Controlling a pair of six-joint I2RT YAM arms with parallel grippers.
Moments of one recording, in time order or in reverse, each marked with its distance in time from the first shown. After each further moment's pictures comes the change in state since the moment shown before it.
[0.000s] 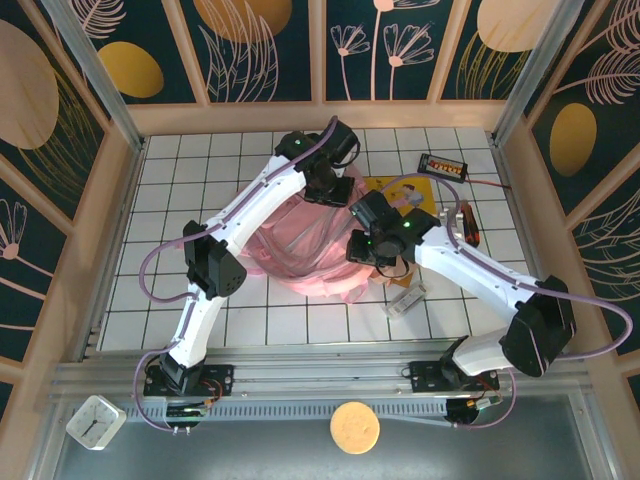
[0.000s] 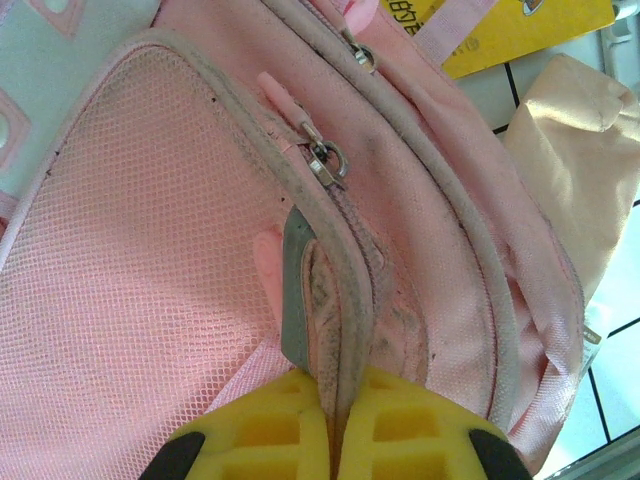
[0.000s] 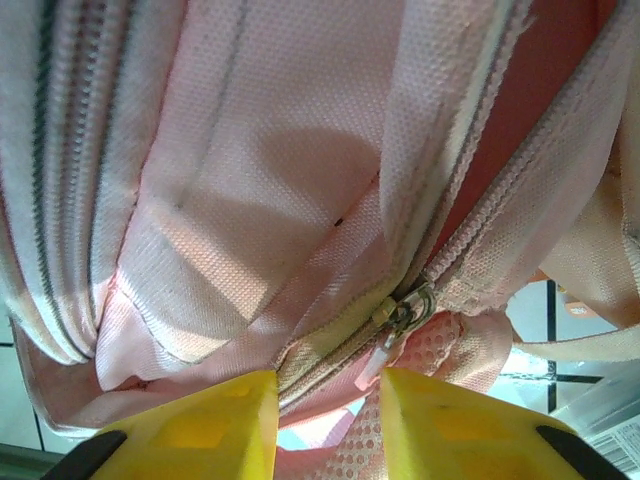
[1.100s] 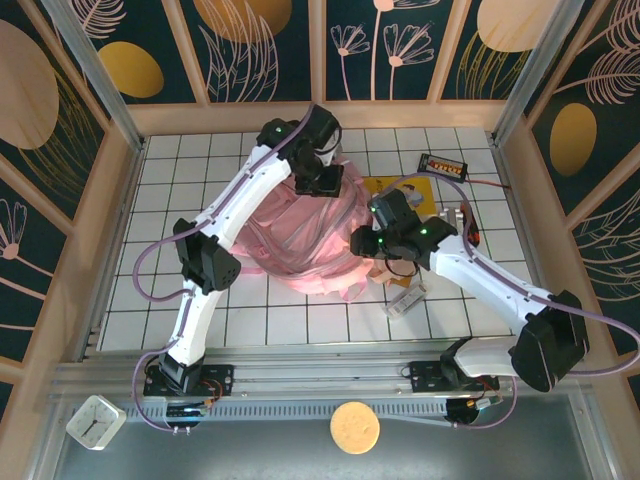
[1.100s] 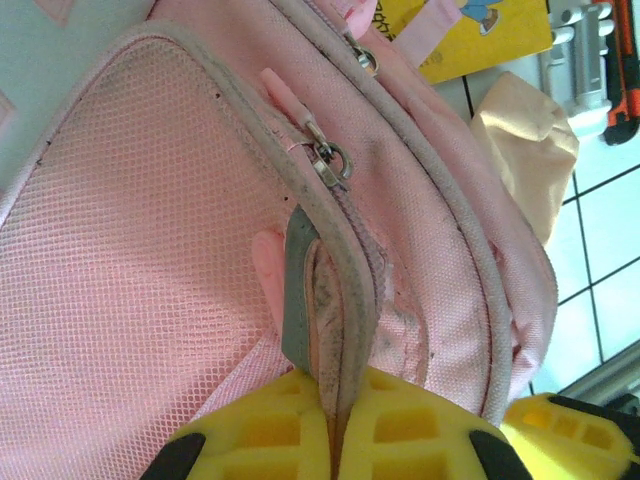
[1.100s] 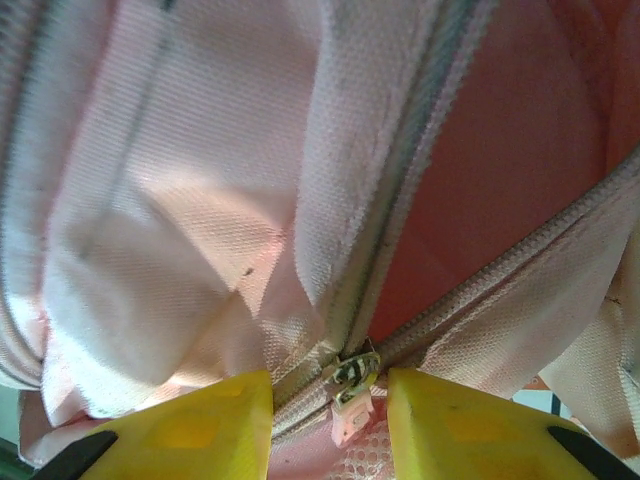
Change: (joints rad) left arm 0.096 0.000 0.067 -0.051 0.179 -0.002; right arm -0.090 -0.093 -0.133 0.219 -0.077 -0.191
